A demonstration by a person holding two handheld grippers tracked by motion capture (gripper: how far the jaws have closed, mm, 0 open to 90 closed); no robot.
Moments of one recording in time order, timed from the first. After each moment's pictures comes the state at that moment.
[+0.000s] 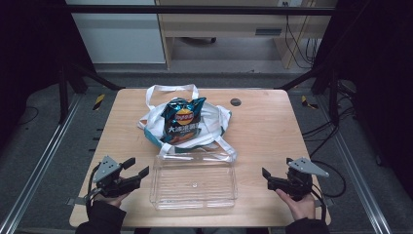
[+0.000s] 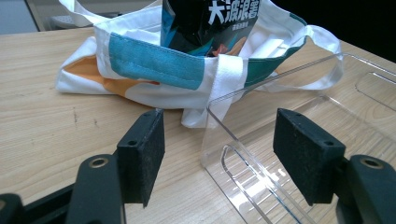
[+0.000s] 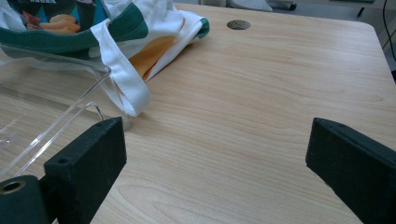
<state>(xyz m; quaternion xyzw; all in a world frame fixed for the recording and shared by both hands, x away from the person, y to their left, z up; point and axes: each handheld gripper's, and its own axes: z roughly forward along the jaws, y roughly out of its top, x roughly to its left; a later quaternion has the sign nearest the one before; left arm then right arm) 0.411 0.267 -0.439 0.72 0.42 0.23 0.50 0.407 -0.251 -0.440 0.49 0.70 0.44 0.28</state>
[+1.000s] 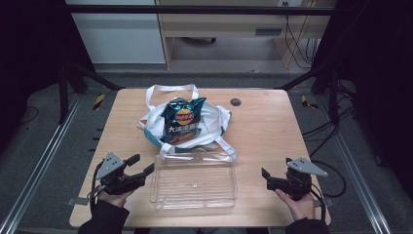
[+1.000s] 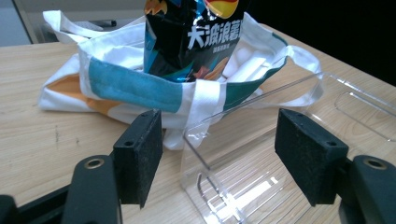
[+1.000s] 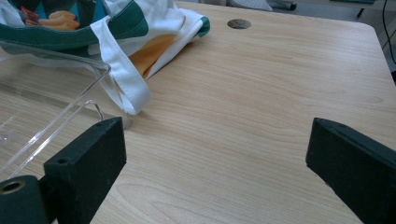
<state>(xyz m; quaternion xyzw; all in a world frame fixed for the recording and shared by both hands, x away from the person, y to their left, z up) 0.411 0.249 -0.421 0.72 0.41 0.22 0.52 0.408 -0.249 -0.440 0.49 0.70 0.44 0.28</state>
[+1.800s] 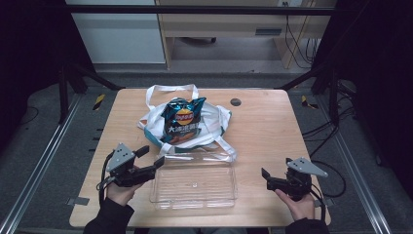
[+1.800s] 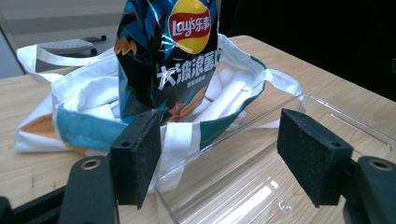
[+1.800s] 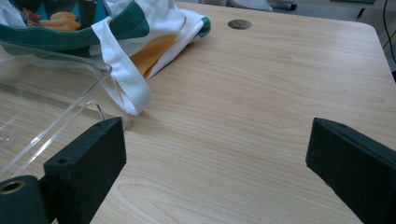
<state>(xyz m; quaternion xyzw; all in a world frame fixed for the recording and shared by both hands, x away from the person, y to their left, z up) 0.424 0.220 -0.396 0.73 0.38 0.23 0.52 0.407 -0.249 -0.440 0.49 0.70 0.44 0.28</state>
